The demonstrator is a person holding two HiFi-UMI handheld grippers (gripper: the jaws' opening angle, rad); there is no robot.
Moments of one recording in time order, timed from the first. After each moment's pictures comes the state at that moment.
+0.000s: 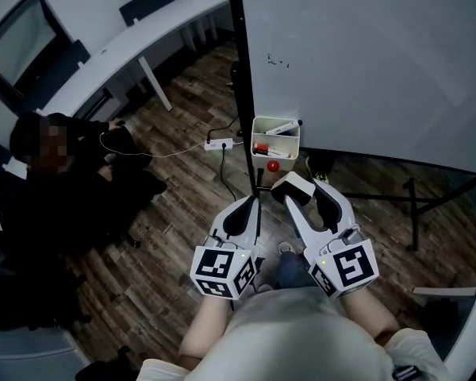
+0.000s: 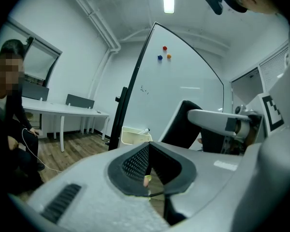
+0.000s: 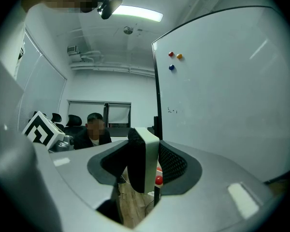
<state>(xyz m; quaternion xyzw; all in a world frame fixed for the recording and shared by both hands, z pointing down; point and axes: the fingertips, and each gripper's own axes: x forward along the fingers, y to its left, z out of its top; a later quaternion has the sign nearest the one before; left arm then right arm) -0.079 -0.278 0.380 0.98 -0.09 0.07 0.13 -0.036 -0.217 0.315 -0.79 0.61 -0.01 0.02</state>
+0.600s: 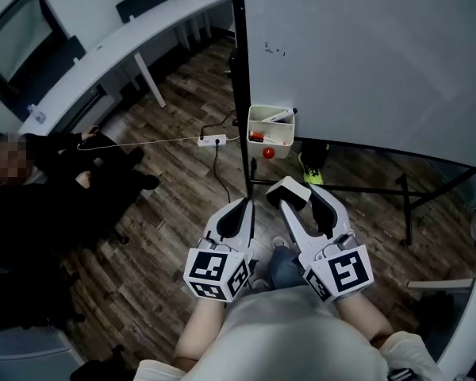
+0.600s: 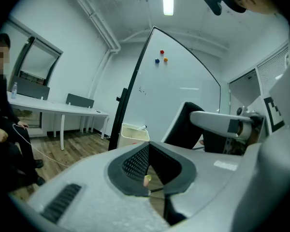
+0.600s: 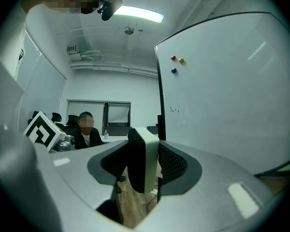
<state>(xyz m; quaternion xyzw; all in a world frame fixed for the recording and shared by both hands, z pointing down) -0.114 -0.259 0.388 0.98 -0.08 0.07 0.13 -0.073 -0.194 0.324 -0.79 0.61 -0.01 0.02</state>
